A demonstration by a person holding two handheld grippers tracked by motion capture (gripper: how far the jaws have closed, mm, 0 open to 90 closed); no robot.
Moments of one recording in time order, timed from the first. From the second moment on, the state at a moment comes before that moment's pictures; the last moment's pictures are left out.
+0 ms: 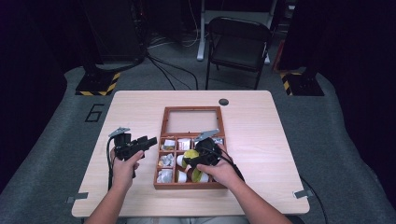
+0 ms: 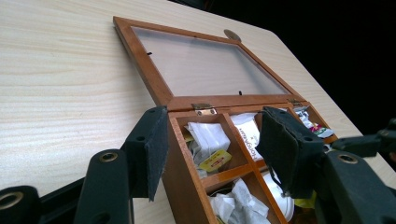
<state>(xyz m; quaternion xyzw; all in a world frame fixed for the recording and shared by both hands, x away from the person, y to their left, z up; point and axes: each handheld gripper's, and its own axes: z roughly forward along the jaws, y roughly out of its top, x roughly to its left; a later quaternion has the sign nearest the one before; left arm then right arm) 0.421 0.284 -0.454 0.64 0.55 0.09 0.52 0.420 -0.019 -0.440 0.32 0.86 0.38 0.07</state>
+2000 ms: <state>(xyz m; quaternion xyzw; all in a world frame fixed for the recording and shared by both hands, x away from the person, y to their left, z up) 0.437 0.275 -0.454 0.64 0.55 0.08 0.53 0.477 -0.257 -0.490 0.64 0.68 0.27 0.24</state>
